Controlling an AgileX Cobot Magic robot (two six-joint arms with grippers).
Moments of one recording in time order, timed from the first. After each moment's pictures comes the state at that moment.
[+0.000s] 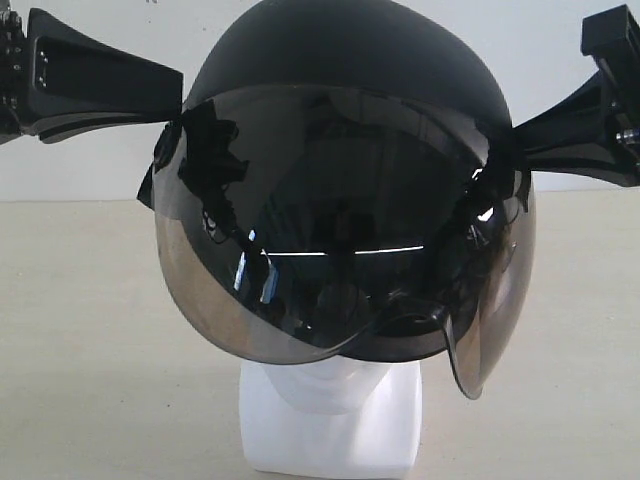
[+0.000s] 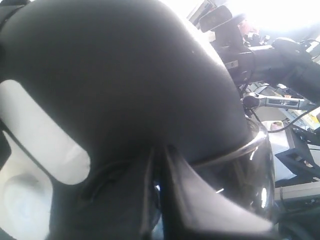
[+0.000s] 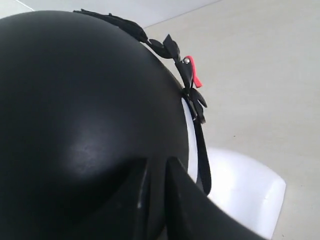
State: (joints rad) left arm 0.07 1.30 -1.04 1.75 -1.22 -2.09; right arm -0.05 1.22 -0.95 1.16 0.97 -0.60
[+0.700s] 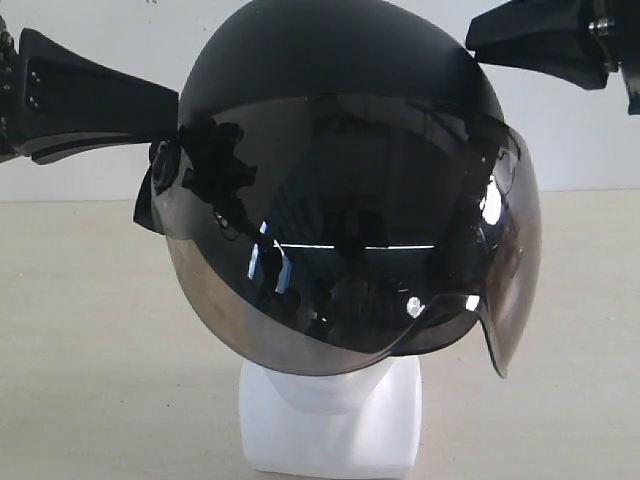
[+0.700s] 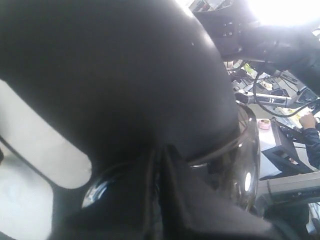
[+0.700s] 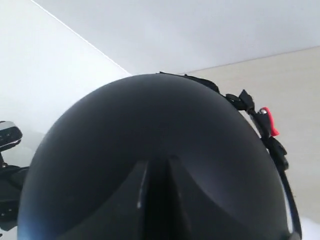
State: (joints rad) left arm 0.08 1.30 -0.99 1.73 -1.25 -2.09; right arm 0.09 1.21 -1.06 1.27 0.88 -0.59
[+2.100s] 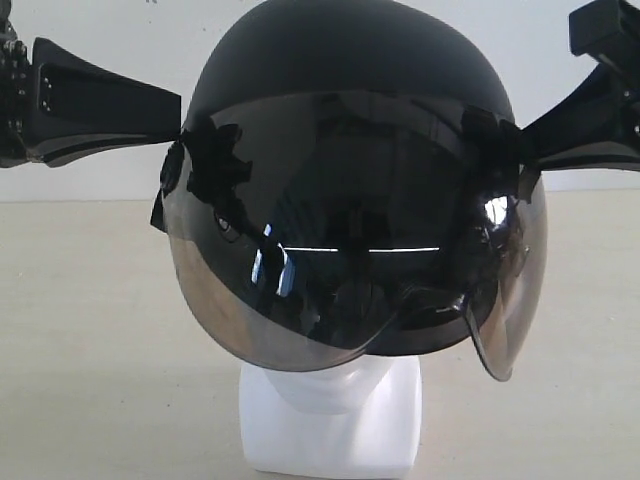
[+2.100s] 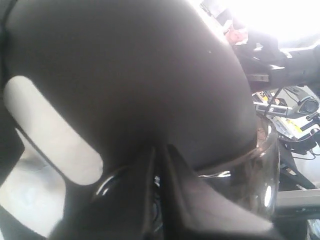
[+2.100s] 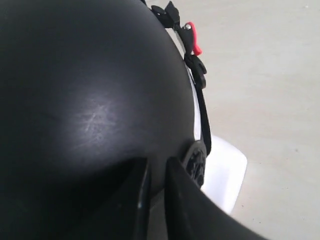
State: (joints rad) left arm 0.11 1.34 -0.99 1.71 -1.25 -2.08; right arm 0.11 1.12 -1.05 0.80 0.94 -0.31
